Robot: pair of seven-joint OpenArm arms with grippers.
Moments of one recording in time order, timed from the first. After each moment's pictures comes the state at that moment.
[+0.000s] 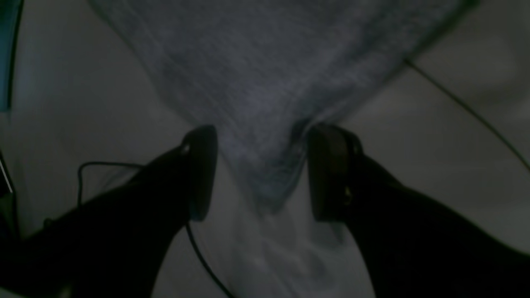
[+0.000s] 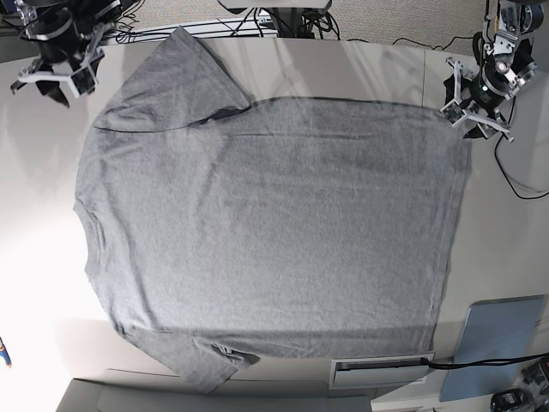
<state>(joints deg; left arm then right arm) 29.2 -33.3 -8.0 94.3 18.9 -31.7 10.7 -55.7 25.2 27.1 129.4 -7.4 18.8 -29.9</state>
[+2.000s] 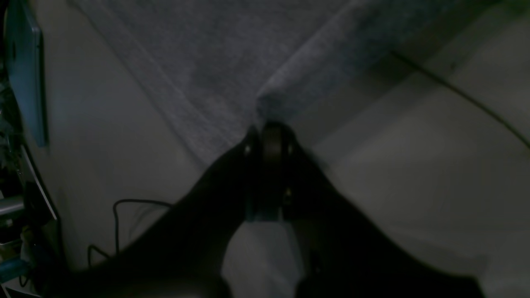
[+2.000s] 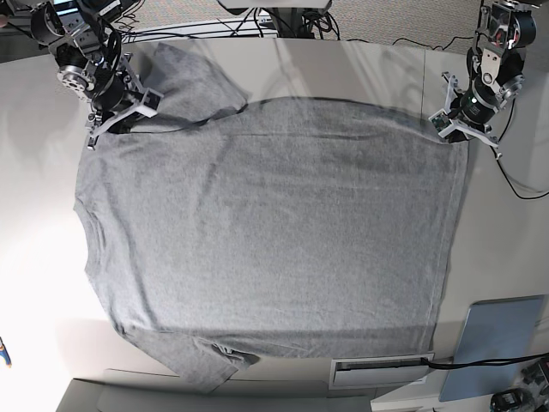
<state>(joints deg) 23.1 -33.0 -0.5 88.3 27.3 -30.2 7.6 -26.6 43.0 -13.6 104.6 -24.6 28.2 -30.1</state>
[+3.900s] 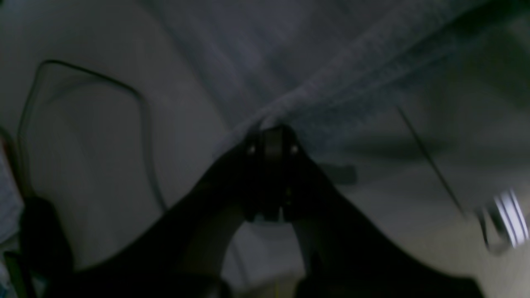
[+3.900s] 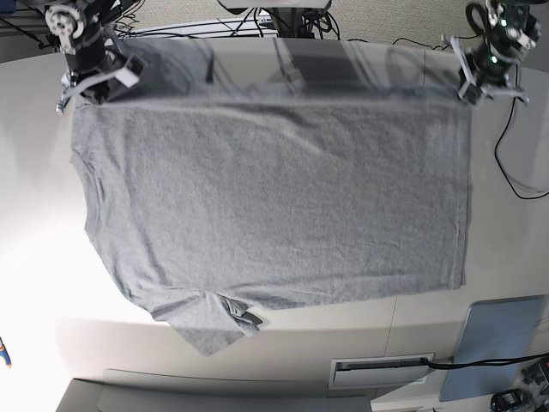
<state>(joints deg) 42.0 -32.5 -13.6 104.1 -1.8 -18.6 18.1 -48.6 49.5 -7.2 123.7 -30.6 5.3 -42.9</state>
